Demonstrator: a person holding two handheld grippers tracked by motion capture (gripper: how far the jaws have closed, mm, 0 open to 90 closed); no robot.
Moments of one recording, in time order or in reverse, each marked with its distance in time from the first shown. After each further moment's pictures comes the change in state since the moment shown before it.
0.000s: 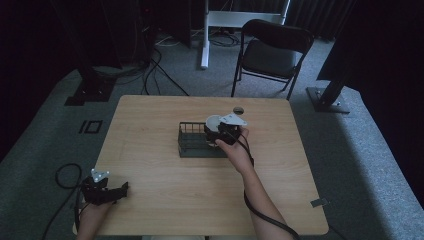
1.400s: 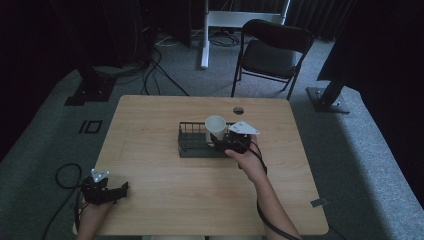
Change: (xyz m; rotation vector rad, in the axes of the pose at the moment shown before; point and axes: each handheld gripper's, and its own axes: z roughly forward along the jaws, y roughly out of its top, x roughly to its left) left arm 0.000 0.000 0.000 0.000 0.000 0.000; right arm -0.007 -0.010 -0.044 -0.034 0.055 -0.038
